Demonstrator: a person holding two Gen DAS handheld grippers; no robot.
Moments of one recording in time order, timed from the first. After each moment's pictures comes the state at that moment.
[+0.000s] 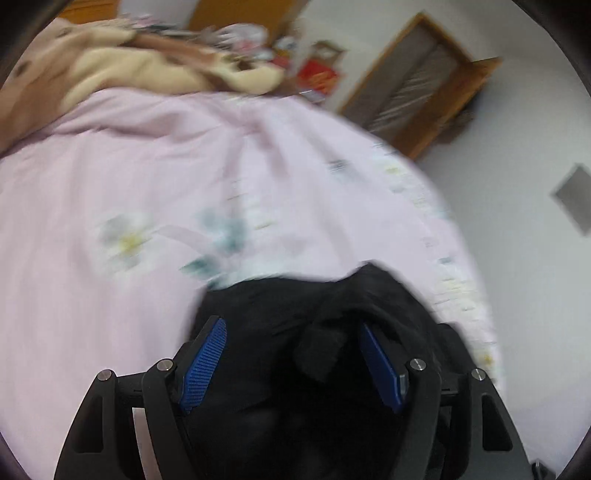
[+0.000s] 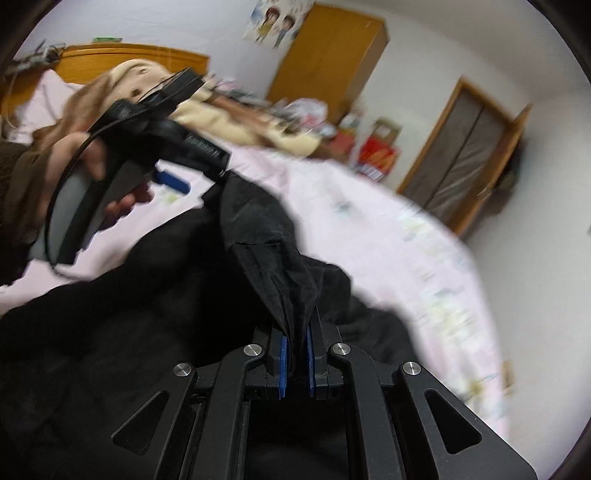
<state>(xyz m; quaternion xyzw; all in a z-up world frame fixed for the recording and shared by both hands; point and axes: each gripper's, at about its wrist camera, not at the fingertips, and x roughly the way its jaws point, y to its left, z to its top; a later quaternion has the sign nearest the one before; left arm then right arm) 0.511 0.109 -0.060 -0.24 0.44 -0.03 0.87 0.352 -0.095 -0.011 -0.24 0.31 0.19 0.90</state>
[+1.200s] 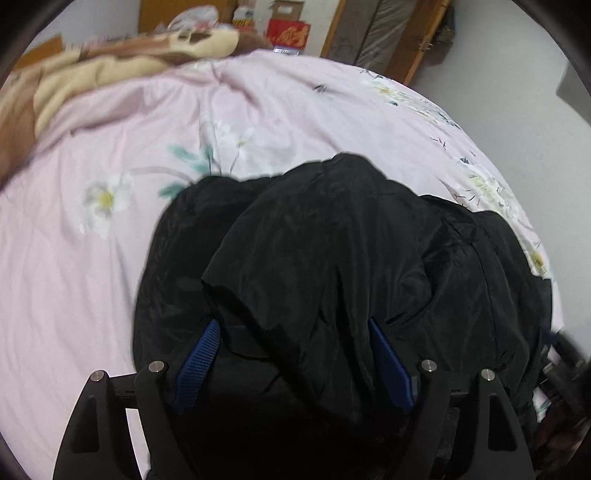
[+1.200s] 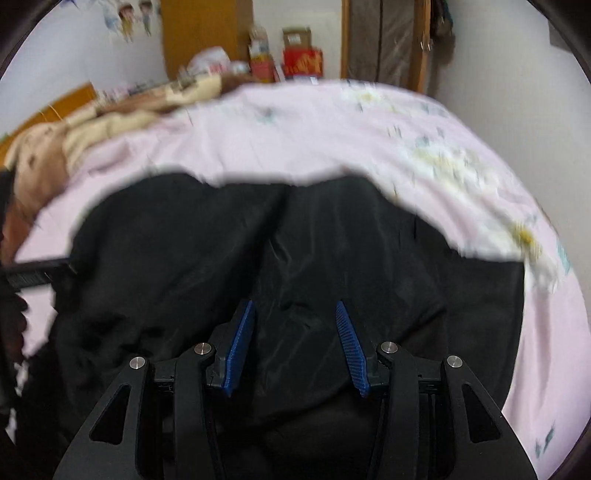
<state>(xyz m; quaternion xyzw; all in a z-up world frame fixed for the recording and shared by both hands) 0.491 0.041 -0.108 -0.11 0.50 -0.06 0.86 0.432 -0.215 -0.072 -0.02 0.43 0.06 0.90</state>
